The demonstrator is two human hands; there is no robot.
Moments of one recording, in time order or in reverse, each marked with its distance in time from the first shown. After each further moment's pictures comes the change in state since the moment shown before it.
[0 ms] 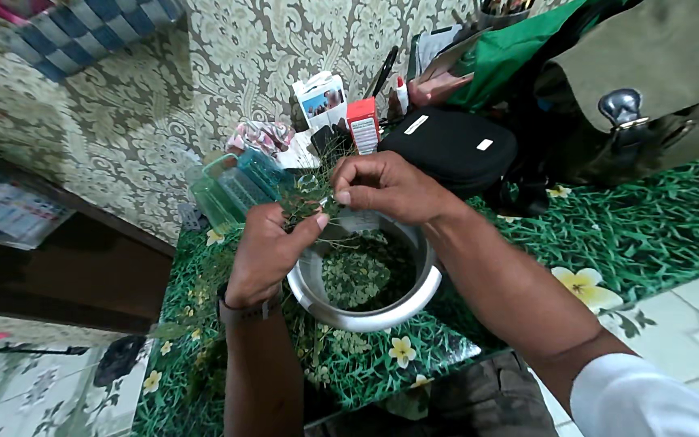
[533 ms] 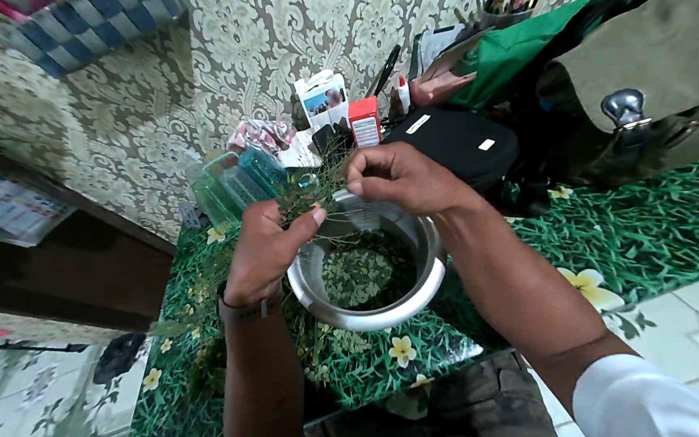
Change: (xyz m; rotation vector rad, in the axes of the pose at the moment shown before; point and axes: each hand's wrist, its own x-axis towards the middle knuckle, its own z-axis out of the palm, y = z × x) left_hand 0.000 0.001 -0.001 -0.053 0.027 -0.025; right_hand 0.001 -0.005 -0.016 -0.107 -0.043 0.033
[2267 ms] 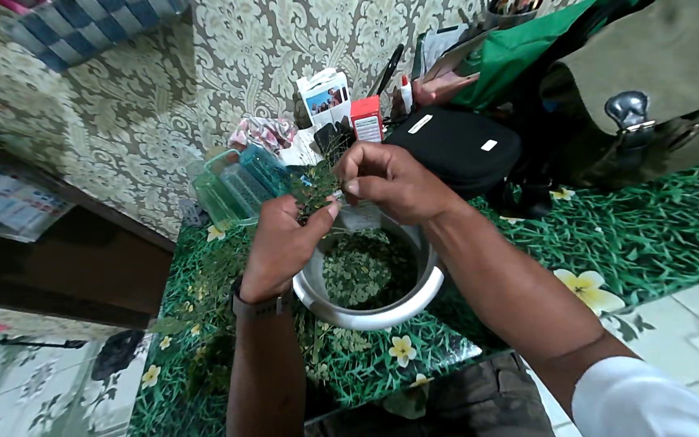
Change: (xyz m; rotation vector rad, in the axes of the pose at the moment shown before) left_hand 0.001 0.002 0.017 0.101 0.045 -0.033; right_hand 0.000 0.003 0.022 0.199 0.135 0.036
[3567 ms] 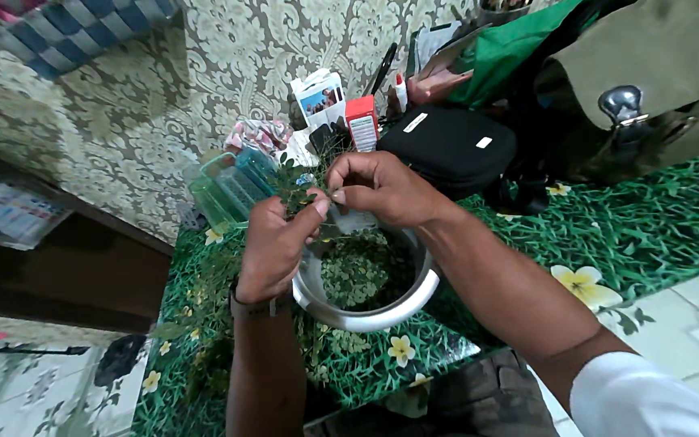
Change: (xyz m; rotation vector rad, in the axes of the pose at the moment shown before) left_hand 0.002 -0.009 -0.003 -0.283 -0.070 -0.038; right_hand -0.001 -0.004 0.005 -0.065 -0.028 -0.004
